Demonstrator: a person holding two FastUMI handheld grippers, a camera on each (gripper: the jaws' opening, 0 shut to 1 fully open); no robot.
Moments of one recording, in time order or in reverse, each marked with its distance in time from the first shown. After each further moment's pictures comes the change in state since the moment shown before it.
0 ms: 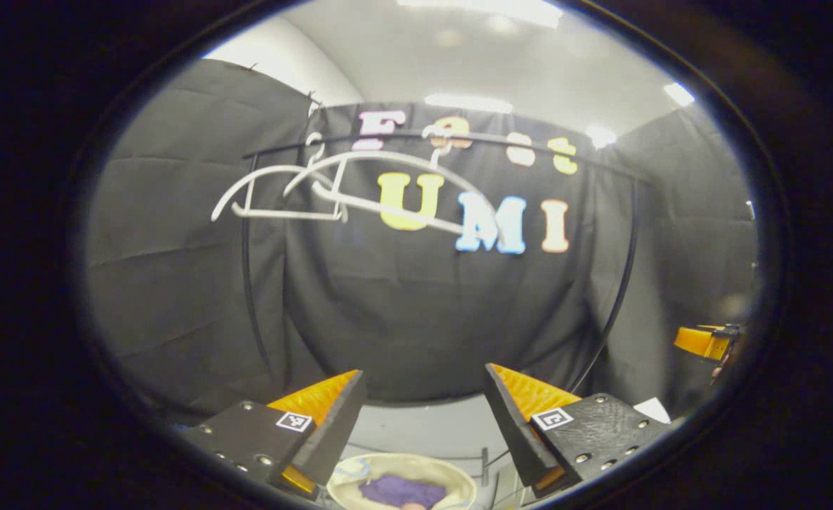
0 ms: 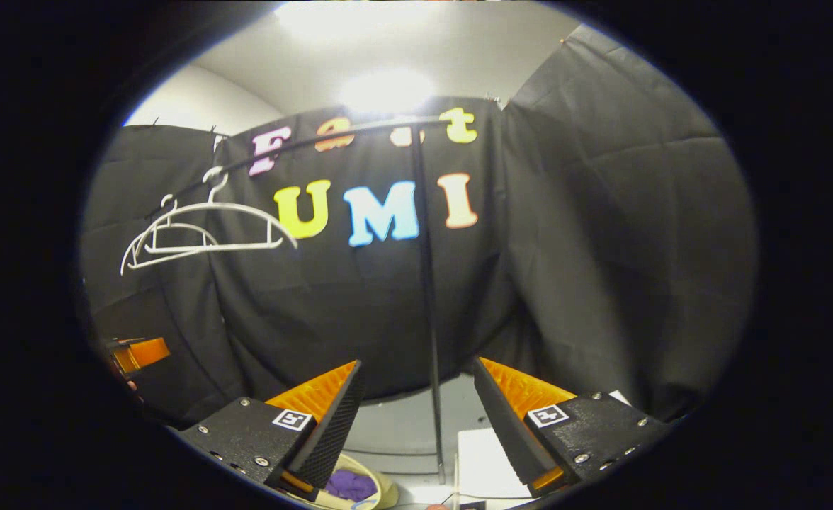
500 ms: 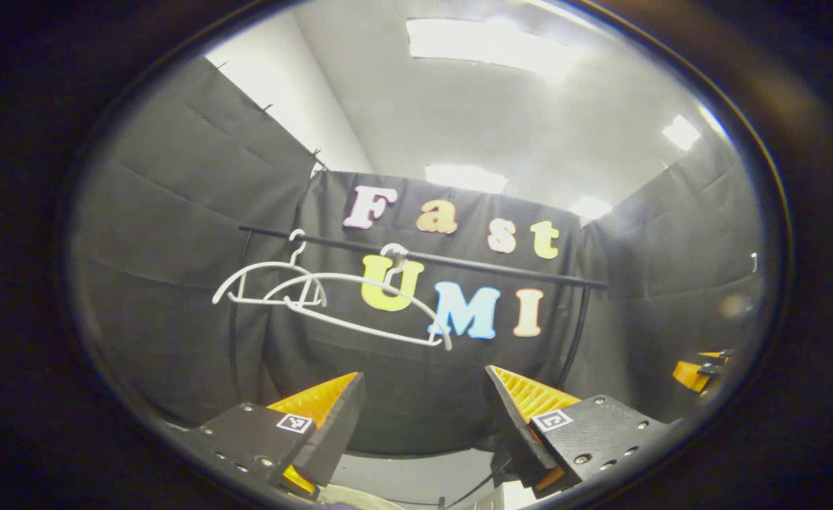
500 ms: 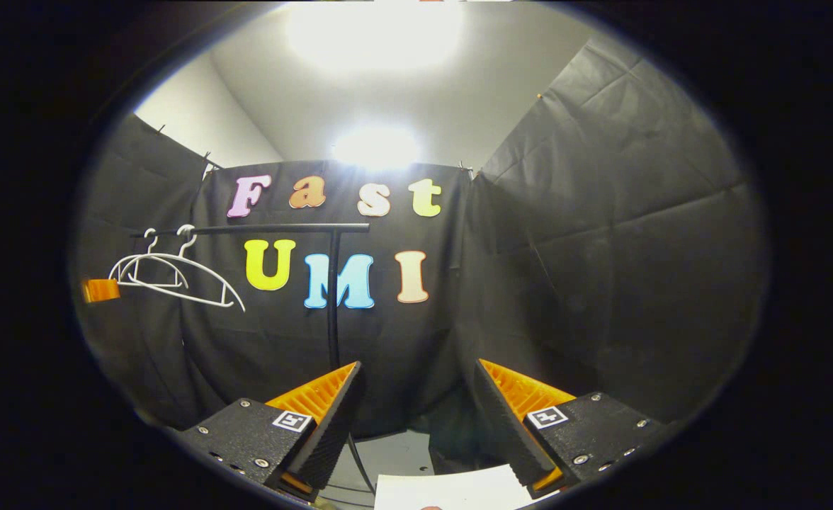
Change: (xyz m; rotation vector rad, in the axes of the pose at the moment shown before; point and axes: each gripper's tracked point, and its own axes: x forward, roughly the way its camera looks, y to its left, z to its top) left arm -0.064 -0.077 0.152 -0.073 -0.291 -0.035; right arm -0.040 -0.112 0.082 -0.056 -0.188 -0.097
